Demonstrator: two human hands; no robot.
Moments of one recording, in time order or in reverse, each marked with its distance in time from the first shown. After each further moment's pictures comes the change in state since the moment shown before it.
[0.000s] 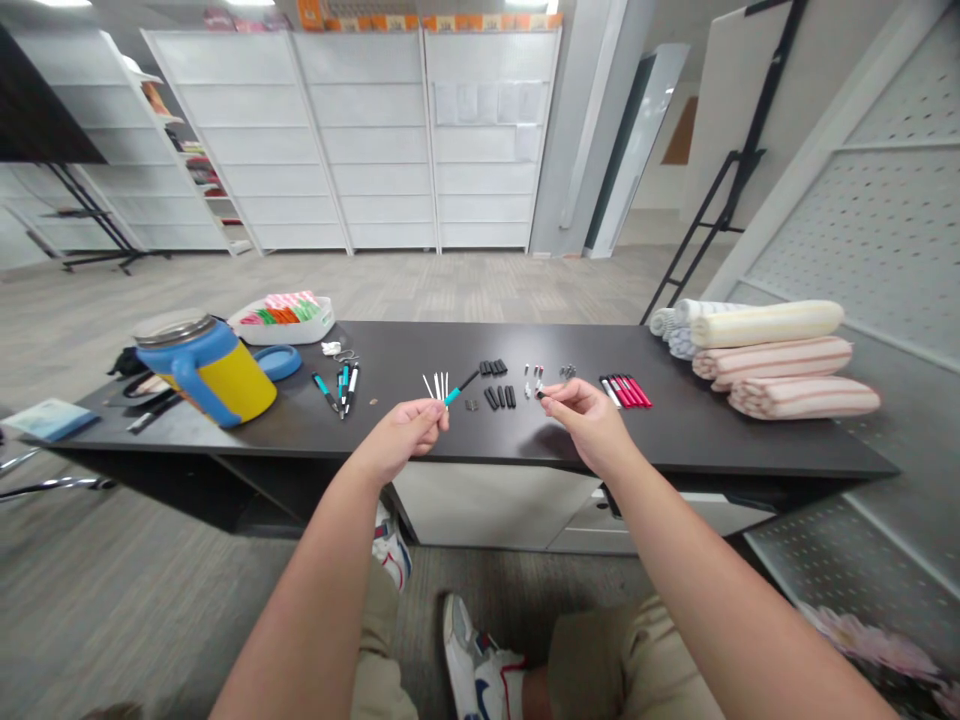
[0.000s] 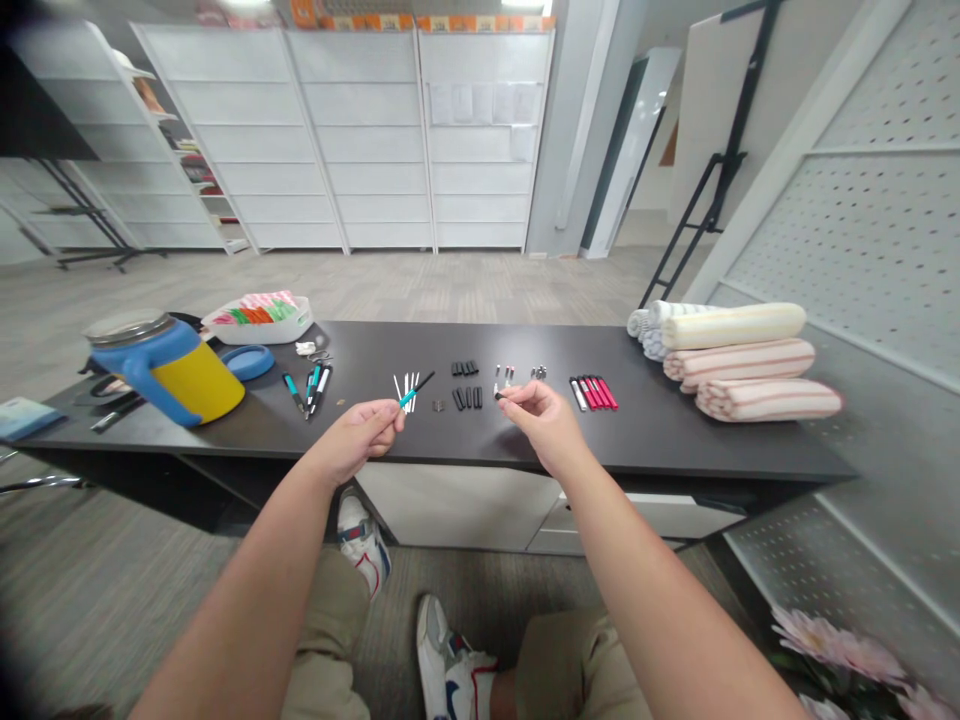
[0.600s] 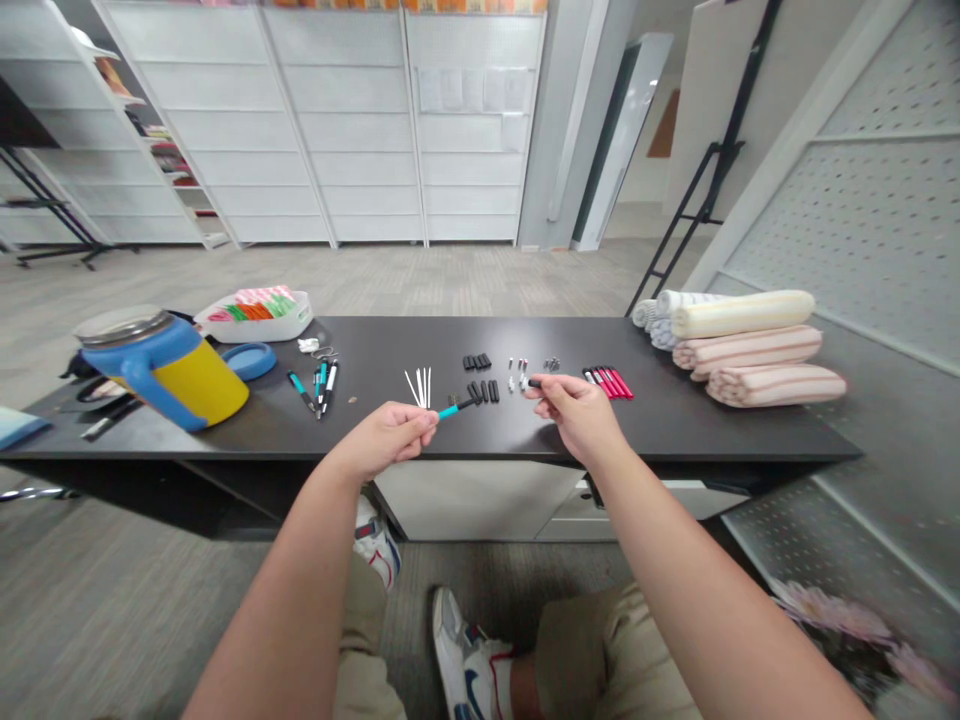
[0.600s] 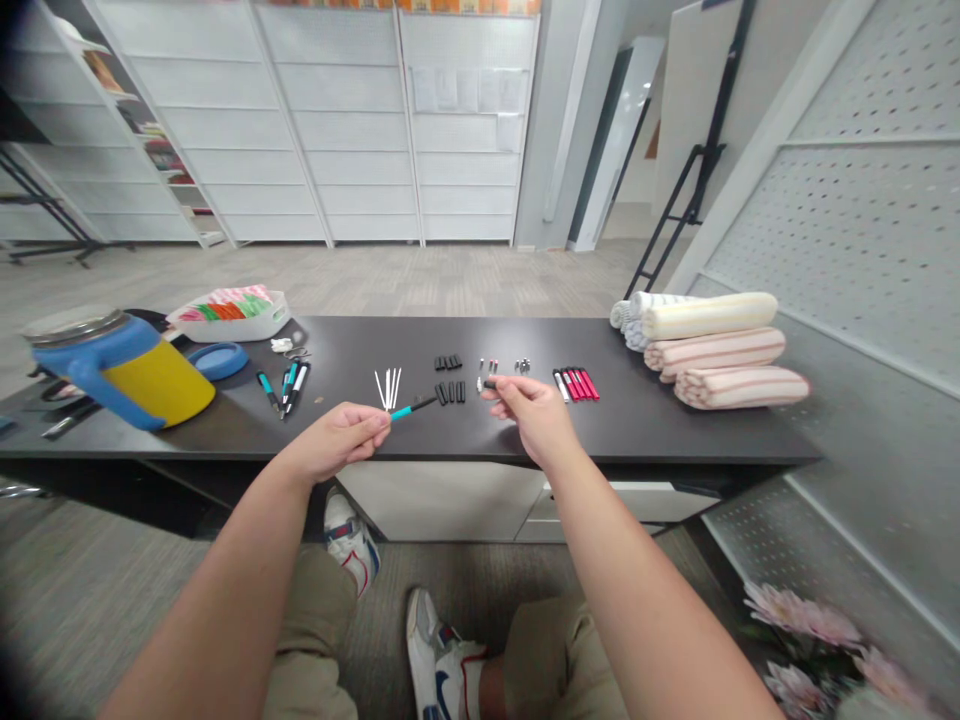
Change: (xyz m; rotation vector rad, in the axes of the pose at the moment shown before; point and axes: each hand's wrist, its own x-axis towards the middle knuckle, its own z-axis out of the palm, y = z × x) left_hand 0.000 0.013 0.011 0.342 -0.068 -0.087; right_hand 0.002 -0.004 -0.006 0.062 0.006 0.148
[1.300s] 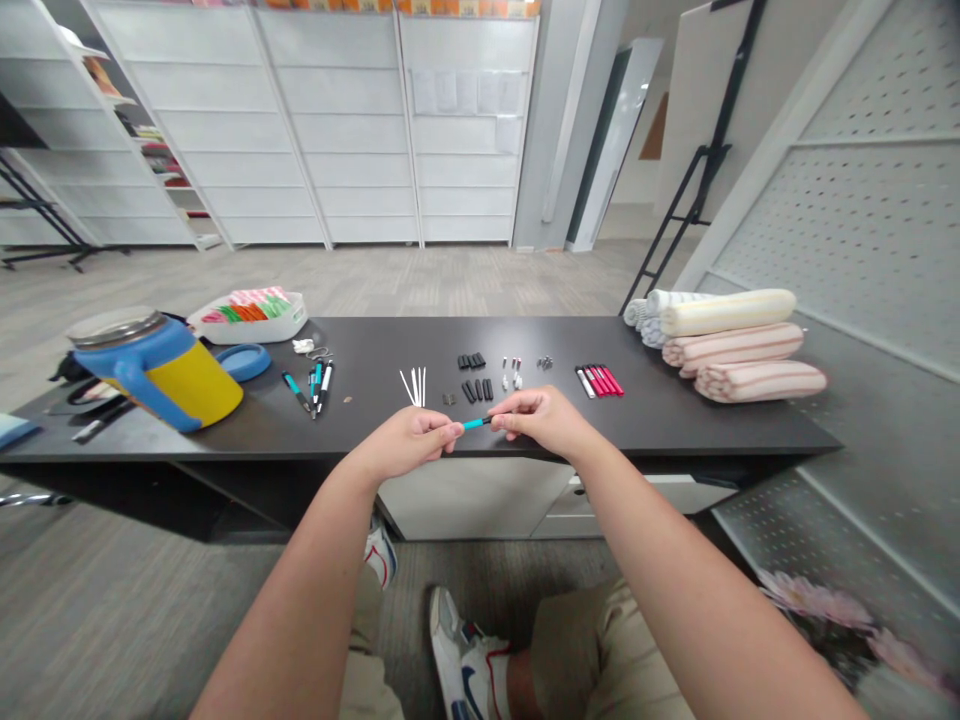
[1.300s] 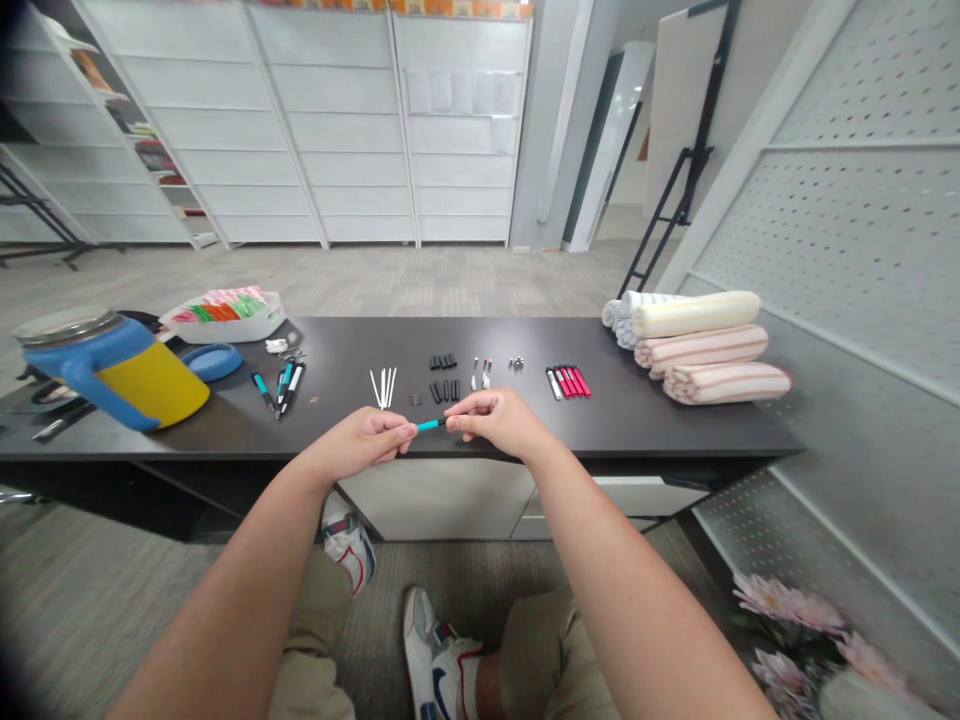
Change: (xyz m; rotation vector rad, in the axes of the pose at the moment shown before) left_hand 0.008 0.015 0.027 0.336 -0.030 -0.030; right_hand -0.002 -0.013 0.014 -0.329 -0.393 0.114
